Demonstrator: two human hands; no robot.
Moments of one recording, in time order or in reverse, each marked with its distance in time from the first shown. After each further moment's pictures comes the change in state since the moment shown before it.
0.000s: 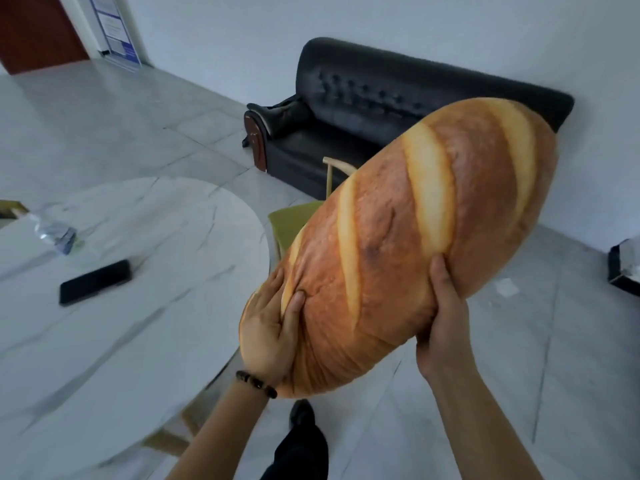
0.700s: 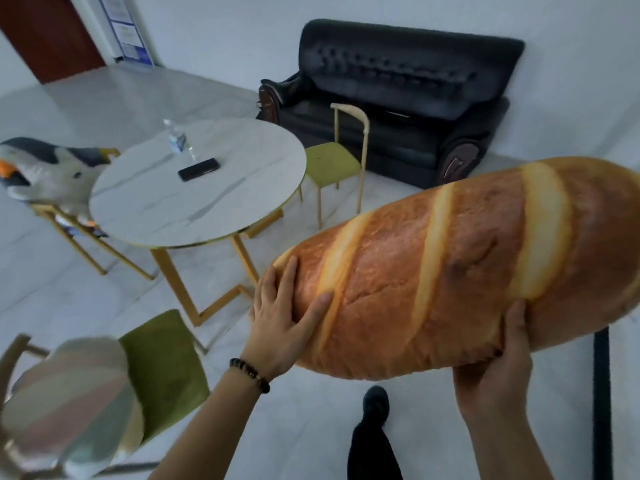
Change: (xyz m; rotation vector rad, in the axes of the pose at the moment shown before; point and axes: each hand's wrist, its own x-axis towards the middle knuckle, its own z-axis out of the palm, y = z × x) left_hand -0.533 0.038 -0.281 0.084 -0.406 -0.139; right_hand -0.619 0.093 -0.174 0.299 0.233 -0.060
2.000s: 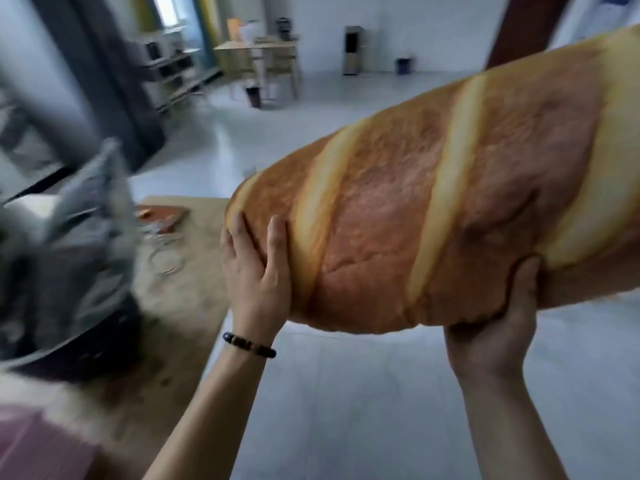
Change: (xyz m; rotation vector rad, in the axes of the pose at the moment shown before) left_hand -1.275 -0.180 -0.189 -0.148 1.499 -0.500; right_hand -1.081 0.033 -0.244 0.120 -1.165 0.480
